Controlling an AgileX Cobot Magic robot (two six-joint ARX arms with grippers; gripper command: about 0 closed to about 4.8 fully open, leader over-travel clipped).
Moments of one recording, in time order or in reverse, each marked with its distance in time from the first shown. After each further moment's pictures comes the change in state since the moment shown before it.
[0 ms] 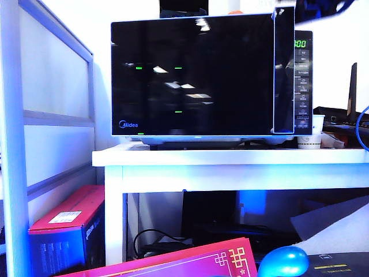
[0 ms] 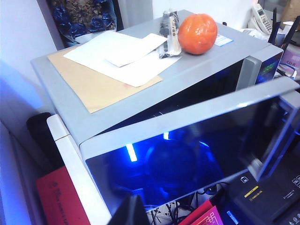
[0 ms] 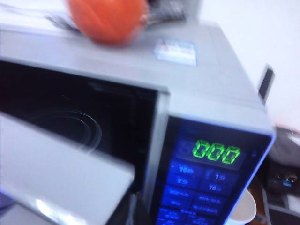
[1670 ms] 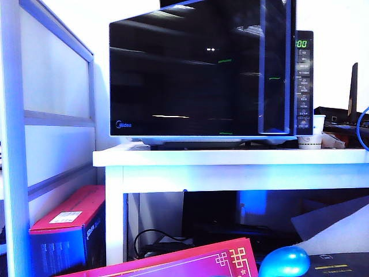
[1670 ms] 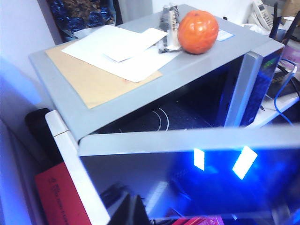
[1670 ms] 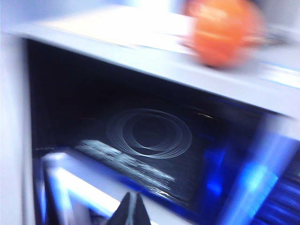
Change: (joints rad) left arm 0.000 0.005 0.000 -0.013 0.004 0.000; right arm 0.011 -0.110 -0.002 -0.142 -0.303 -0.018
